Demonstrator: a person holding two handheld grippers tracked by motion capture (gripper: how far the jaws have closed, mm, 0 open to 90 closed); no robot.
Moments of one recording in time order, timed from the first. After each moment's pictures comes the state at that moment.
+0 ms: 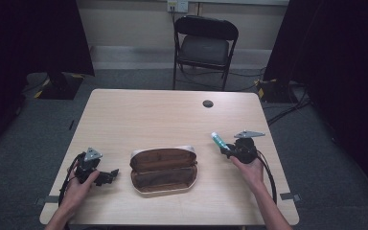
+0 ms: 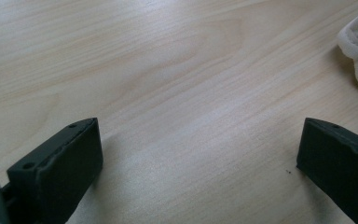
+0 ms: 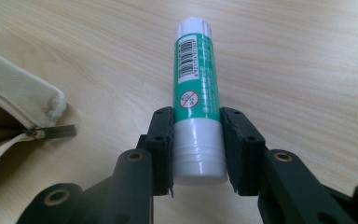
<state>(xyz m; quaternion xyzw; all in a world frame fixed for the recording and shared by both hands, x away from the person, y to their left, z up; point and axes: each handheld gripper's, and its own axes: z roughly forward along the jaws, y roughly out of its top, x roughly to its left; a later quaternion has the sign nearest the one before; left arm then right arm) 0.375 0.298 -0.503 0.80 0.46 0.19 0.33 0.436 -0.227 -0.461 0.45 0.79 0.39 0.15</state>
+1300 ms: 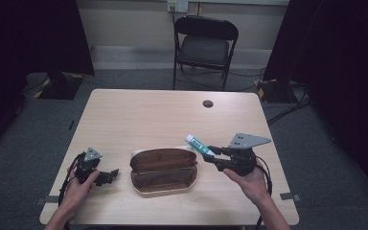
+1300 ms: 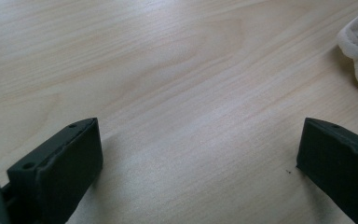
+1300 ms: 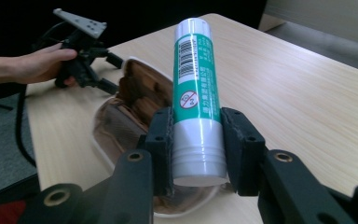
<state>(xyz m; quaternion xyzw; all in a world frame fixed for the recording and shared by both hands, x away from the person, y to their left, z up) 0.375 0.298 -0.503 0.80 0.46 0.19 0.33 0.349 -0.173 -0.356 0.26 0.81 0.51 0.12</state>
